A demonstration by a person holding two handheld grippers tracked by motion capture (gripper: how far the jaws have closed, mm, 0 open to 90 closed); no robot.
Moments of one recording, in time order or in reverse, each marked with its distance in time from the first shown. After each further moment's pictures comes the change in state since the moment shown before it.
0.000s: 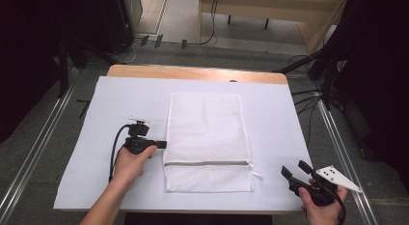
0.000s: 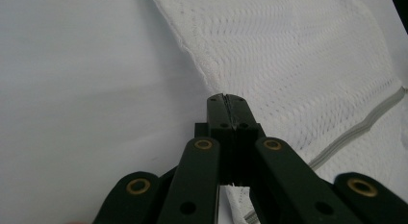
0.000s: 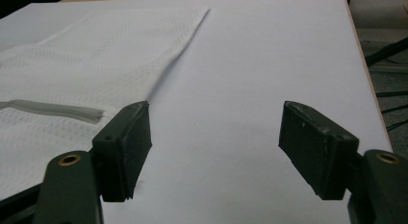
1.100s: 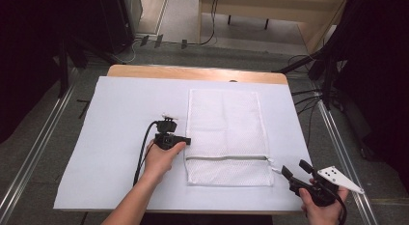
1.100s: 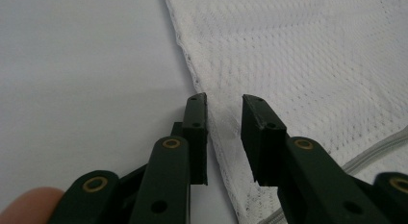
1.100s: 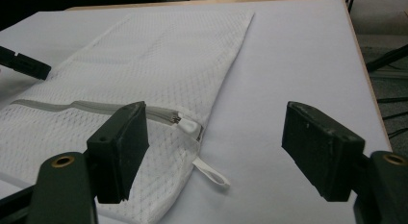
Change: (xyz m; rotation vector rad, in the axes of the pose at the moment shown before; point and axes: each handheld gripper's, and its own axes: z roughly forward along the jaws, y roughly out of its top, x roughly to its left) left arm -0.058 0.023 0.071 0.022 0.080 0.014; right arm 0.001 0.001 -0.002 -0.024 0.010 0.006
